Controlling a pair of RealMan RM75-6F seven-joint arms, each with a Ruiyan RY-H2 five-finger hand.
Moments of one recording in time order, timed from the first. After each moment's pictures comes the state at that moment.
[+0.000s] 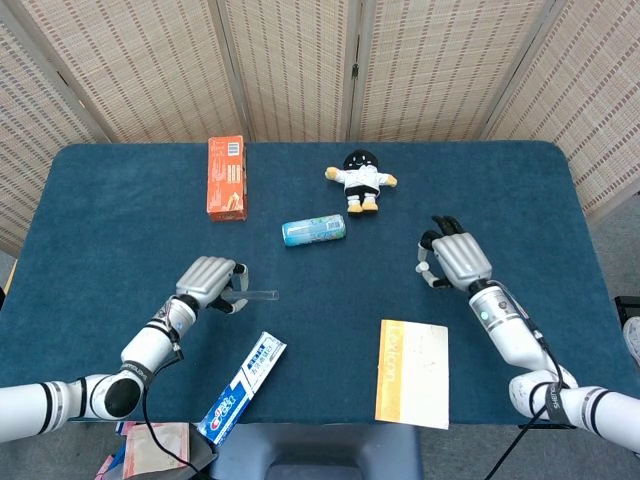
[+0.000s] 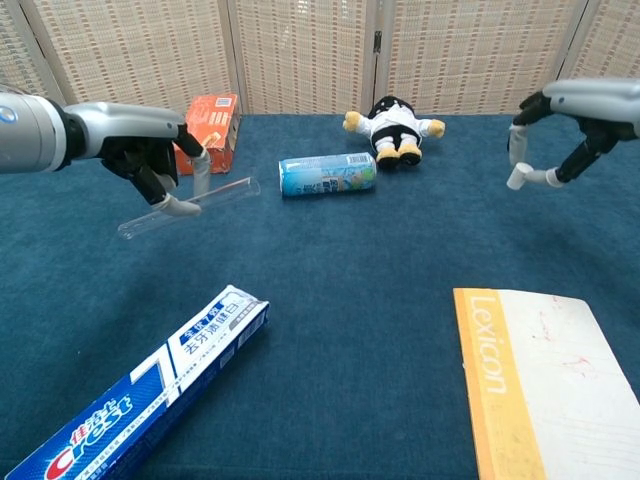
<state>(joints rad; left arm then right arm) -0.97 -1.27 -0.16 -1.71 0.67 0.78 0.34 0.70 -1.27 0.19 -1.50 -1.12 0.86 -0.19</state>
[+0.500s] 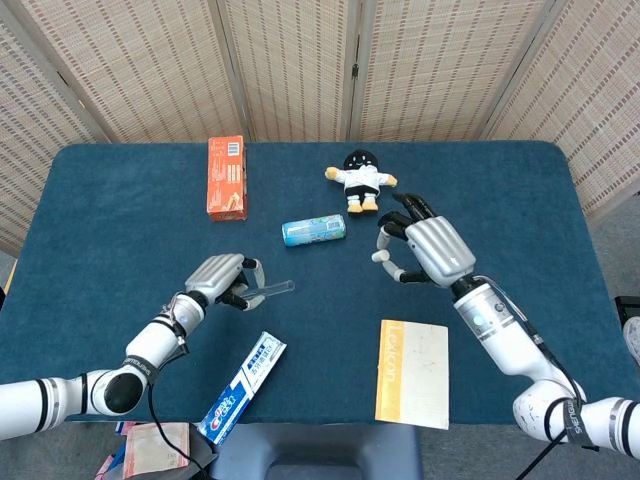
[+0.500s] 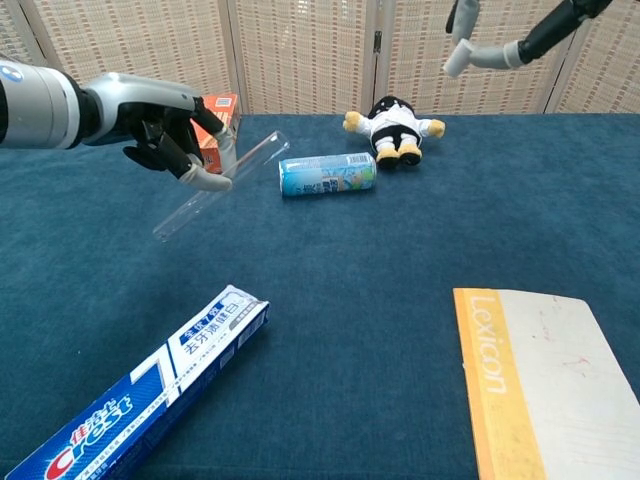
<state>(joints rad) -0.98 -1.25 -0.23 -1.76 0.63 0.73 0.17 0.71 -1.12 0.30 -1.84 -1.21 0.97 -0.06</state>
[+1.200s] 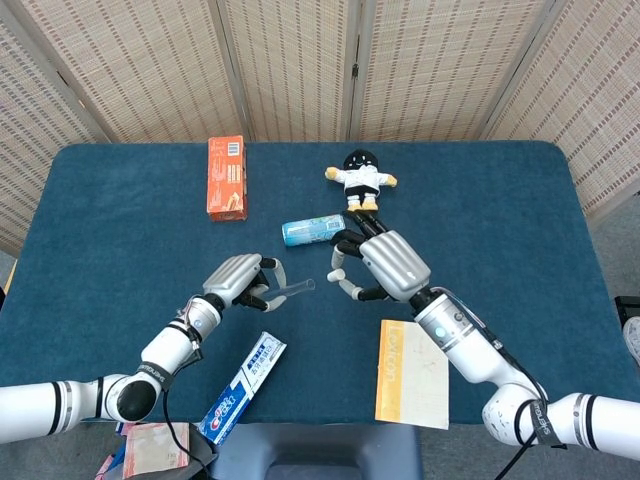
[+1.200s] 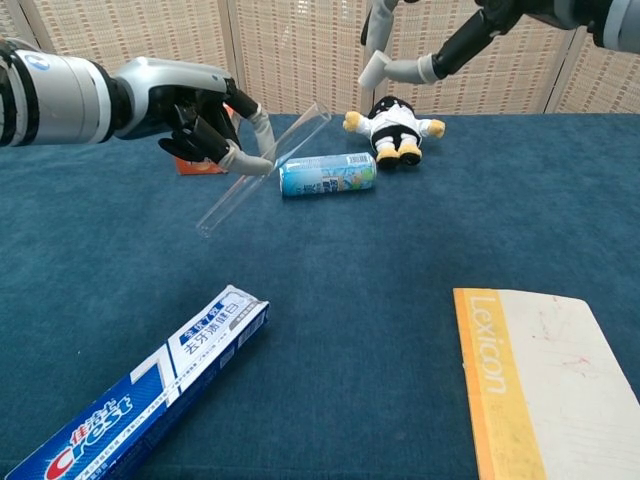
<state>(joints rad) -0.99 -1.29 -0.26 -1.80 0.66 0.79 0.10 0.78 -1.22 0.30 -1.87 -1.22 0.96 -0.08</state>
